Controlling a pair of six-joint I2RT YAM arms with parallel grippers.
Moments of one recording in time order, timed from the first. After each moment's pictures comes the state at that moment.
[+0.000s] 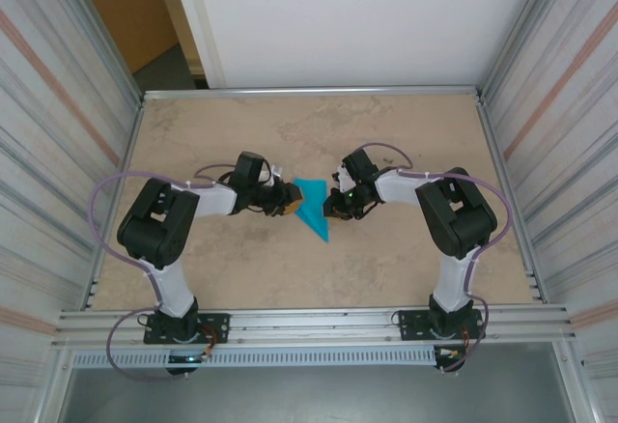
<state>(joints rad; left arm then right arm) -0.43 1.82 0.88 0.12 0.74 -0.97 0.52 1.89 1.04 -0.32 -0.53 0.55</state>
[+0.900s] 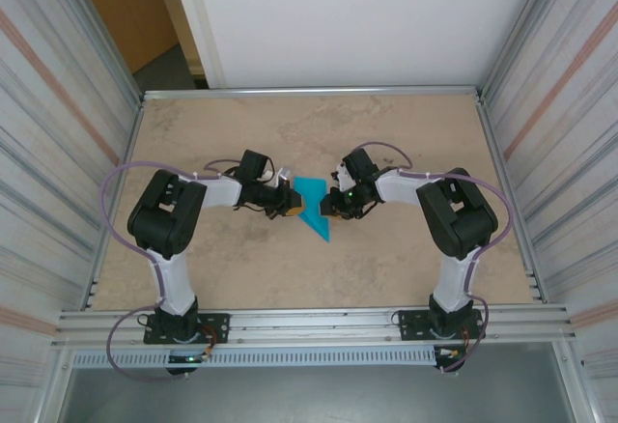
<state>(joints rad) -0.42 1.90 0.97 -0.06 0.83 -0.77 0.52 1.87 1.04 -0.30 -0.53 0.53</state>
